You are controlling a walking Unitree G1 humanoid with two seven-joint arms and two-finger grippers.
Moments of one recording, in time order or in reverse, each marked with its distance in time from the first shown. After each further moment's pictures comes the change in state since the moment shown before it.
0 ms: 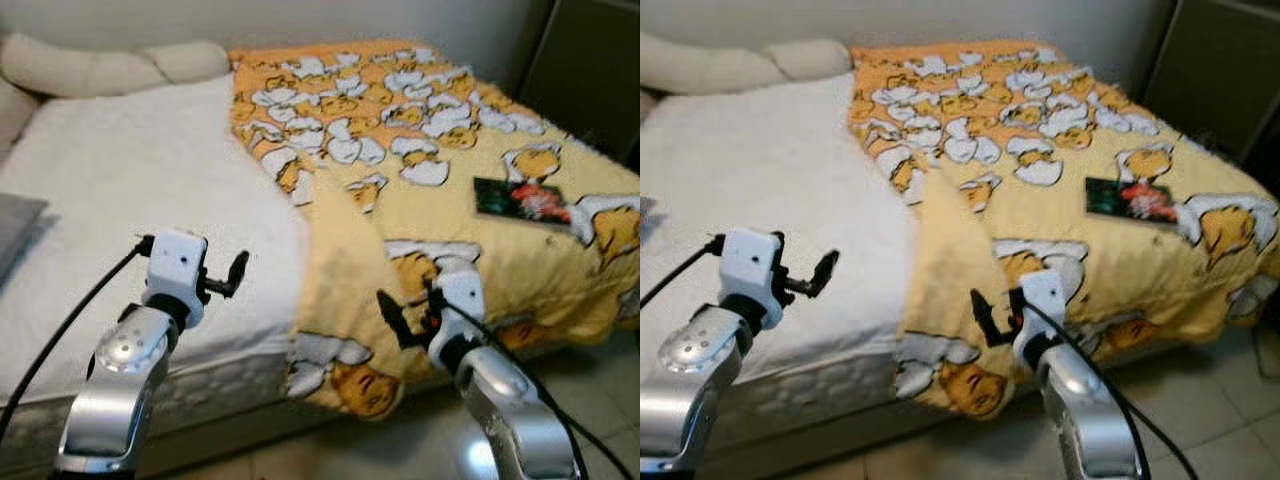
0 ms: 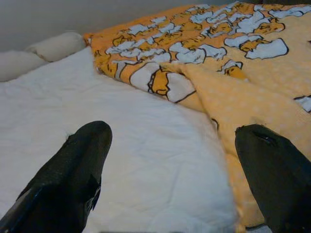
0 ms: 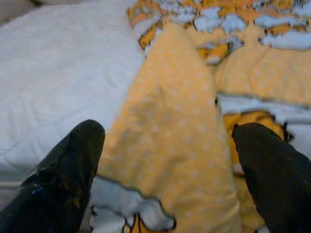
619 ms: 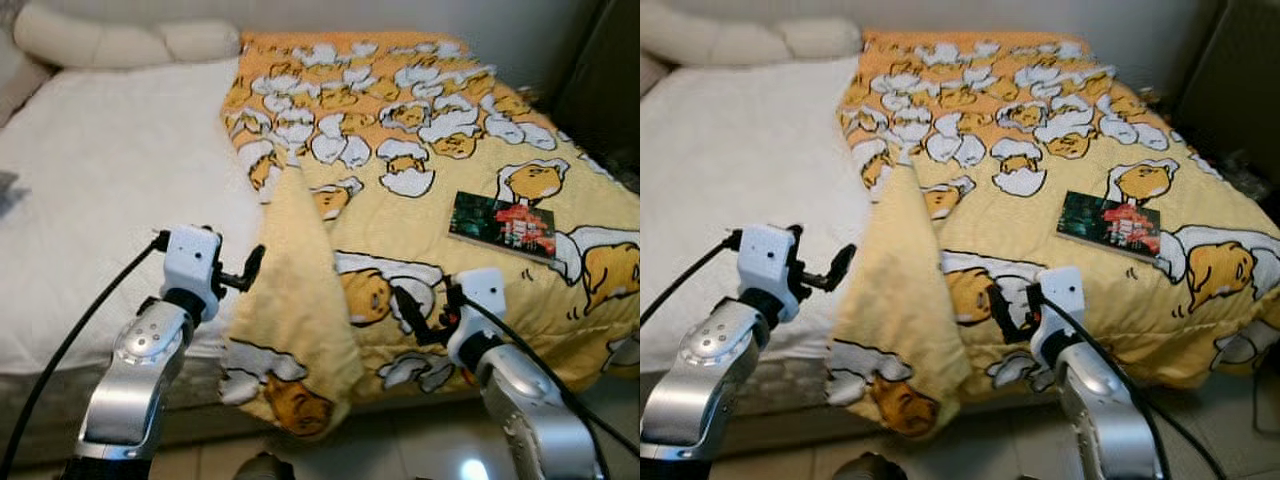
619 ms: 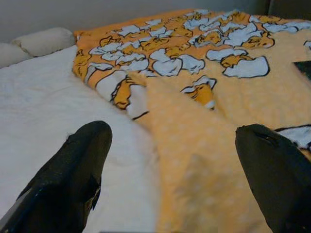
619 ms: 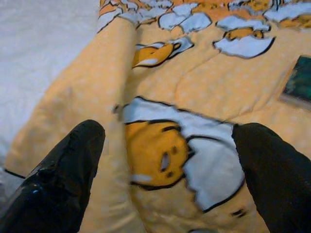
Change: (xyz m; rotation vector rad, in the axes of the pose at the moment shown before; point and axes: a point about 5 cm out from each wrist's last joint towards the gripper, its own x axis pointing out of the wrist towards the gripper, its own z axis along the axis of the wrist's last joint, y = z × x) left arm 0.008 0.000 0.000 -0.007 -0.032 -0.016; right arm -0.003 -0.005 0.006 -0.002 -0.003 -0.014
